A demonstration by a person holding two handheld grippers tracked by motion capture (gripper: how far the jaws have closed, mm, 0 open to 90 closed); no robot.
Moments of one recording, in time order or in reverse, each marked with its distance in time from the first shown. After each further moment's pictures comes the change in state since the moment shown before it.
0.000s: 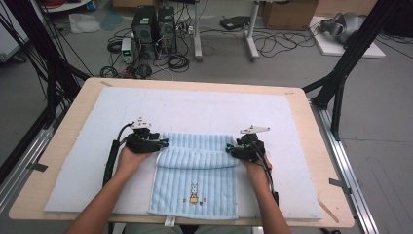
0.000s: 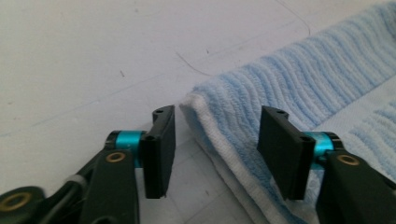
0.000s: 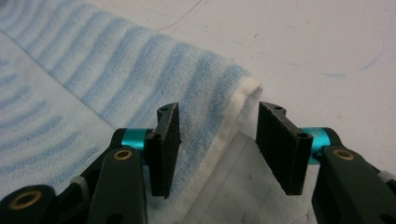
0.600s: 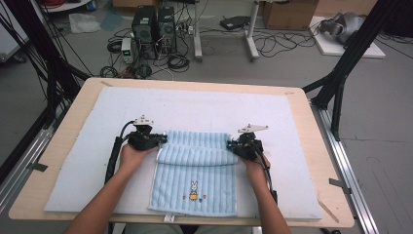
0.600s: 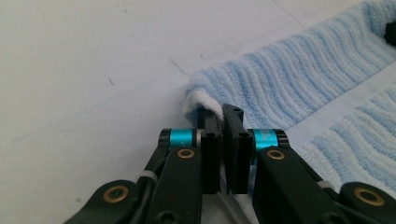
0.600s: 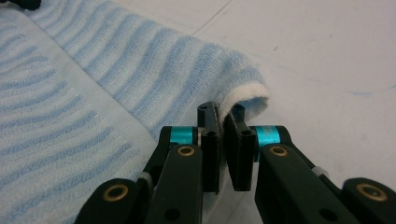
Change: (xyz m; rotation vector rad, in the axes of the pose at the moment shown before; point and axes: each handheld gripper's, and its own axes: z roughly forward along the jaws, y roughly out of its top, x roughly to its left) left arm 0.011 0.012 0.008 0.014 -0.032 -0.063; right arm -0.003 0.006 0.006 -0.020 0.072 -0.007
